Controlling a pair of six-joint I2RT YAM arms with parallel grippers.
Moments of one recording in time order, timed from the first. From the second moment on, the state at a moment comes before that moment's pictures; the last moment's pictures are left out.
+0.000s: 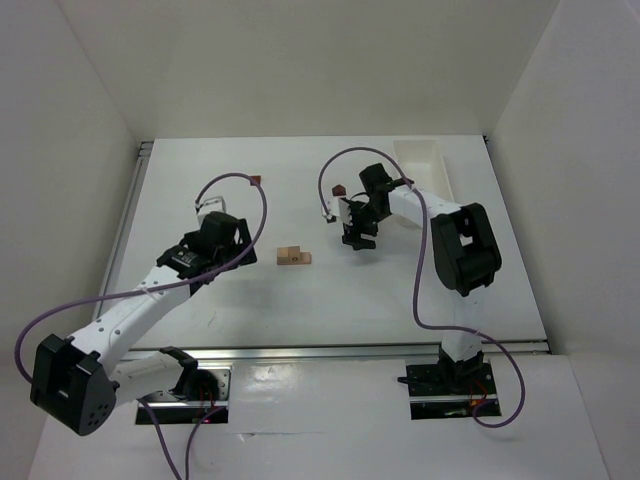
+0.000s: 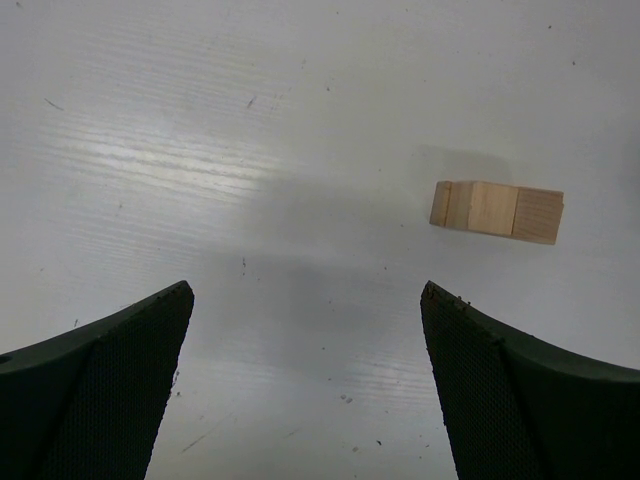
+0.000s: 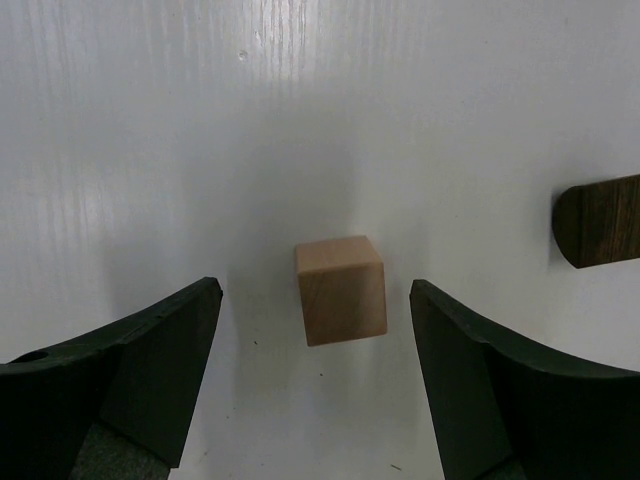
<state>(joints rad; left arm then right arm) -0.44 1.10 0.81 -0.54 -0.37 -0.62 0.37 1.99 1.42 -0.64 -0.48 -1.21</state>
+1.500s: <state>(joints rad) -0.50 1.08 0.84 -0.60 -0.44 -0.64 0.58 1.96 1.41 -0.49 -0.55 -0.87</state>
